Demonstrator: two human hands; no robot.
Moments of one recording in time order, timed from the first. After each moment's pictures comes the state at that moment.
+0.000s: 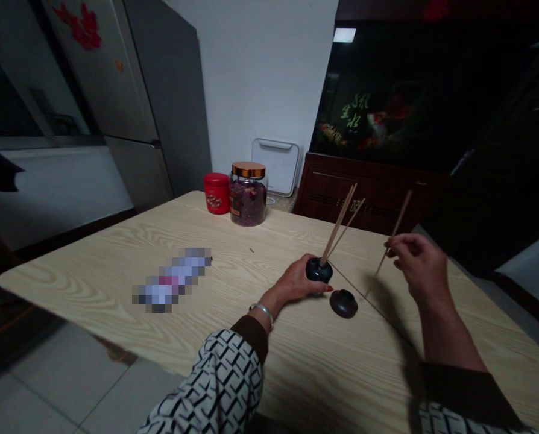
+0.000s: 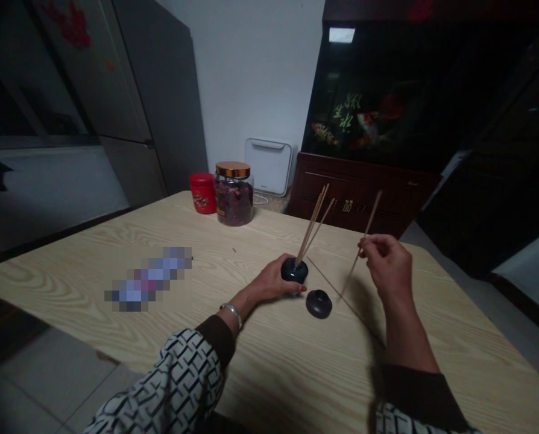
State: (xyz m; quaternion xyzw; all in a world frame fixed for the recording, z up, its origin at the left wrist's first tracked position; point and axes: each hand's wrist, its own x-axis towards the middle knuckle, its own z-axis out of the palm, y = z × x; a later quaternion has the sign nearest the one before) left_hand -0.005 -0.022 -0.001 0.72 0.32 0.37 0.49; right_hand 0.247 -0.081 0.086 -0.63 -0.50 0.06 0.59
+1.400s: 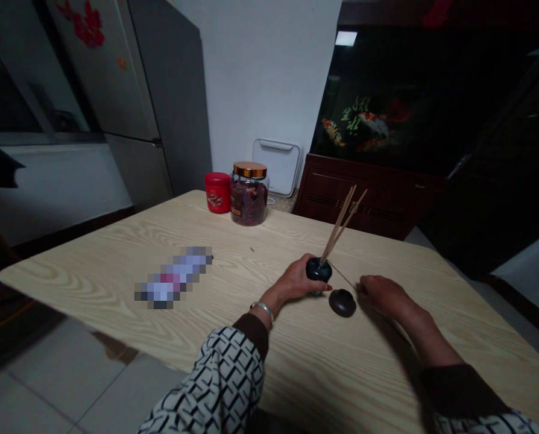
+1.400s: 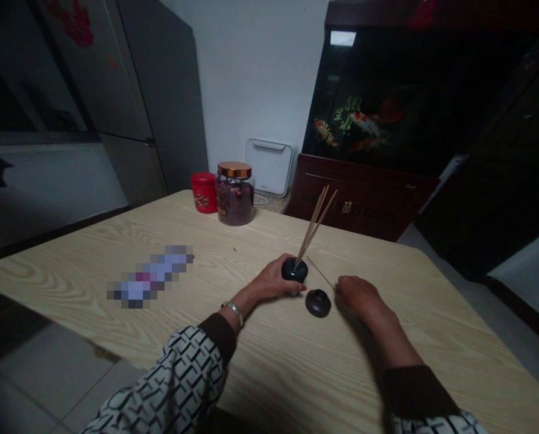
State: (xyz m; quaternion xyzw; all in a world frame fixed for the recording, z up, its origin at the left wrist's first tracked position) left_hand -0.004 -0.020 -0.006 0.72 0.31 0.38 0.50; right_hand 0.235 -0.089 0.043 -0.73 -0.67 0.02 -0.12
